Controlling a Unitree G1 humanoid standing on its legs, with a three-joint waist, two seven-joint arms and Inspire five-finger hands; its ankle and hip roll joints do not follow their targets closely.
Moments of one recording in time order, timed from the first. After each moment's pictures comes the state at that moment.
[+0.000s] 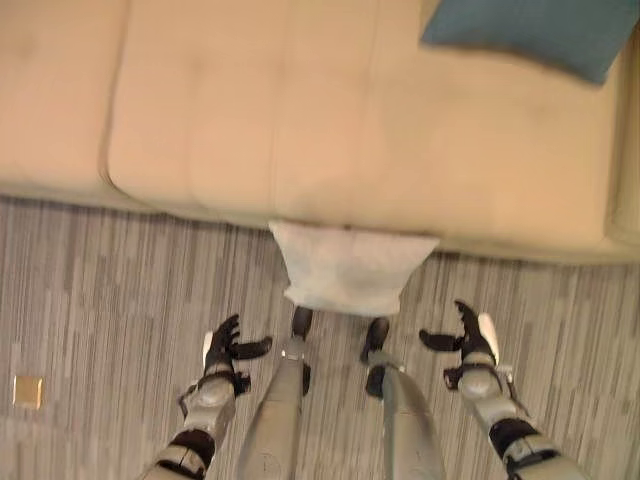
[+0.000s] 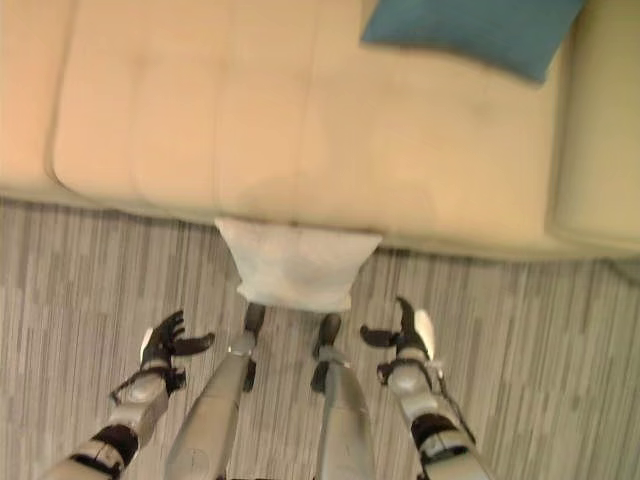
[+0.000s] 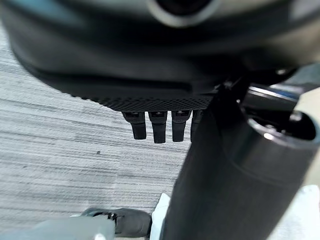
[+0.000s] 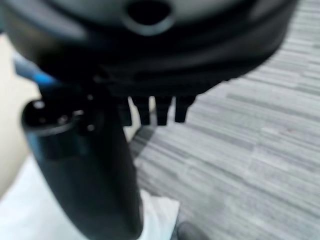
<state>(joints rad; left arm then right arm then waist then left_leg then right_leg) -0.37 0.28 -0.27 0.95 -0.47 -0.22 0.33 -0.44 -0.39 0.23 0.94 0.04 -0.11 -0.49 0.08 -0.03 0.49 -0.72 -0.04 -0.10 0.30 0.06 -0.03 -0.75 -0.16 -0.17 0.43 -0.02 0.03</state>
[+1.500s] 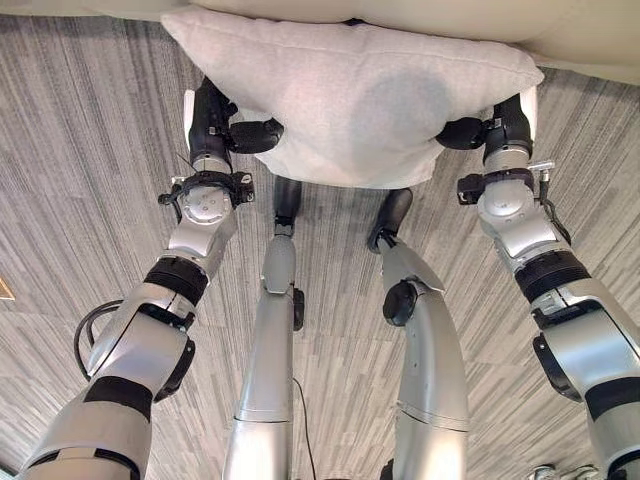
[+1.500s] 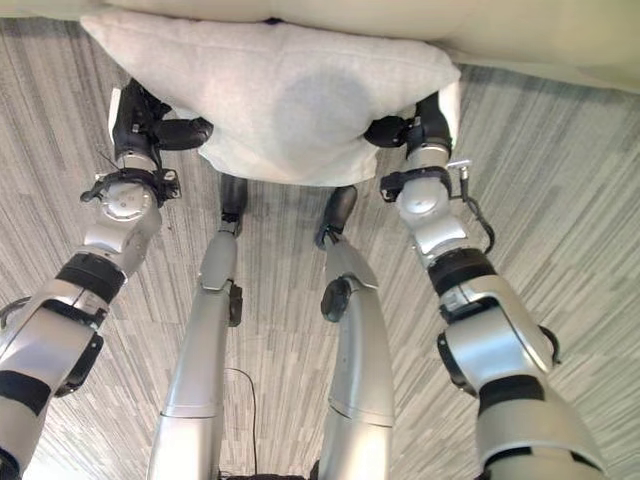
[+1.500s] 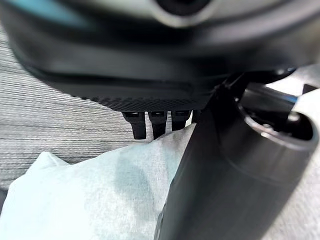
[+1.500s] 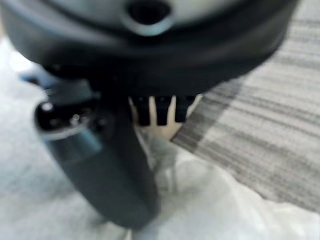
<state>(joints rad) -1.08 0.49 -0.47 0.86 -0.63 -0.26 0.34 -1.12 -0.60 0.51 0.85 0.27 -0.15 -0.45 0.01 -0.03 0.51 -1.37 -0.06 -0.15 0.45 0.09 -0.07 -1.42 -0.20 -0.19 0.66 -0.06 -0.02</state>
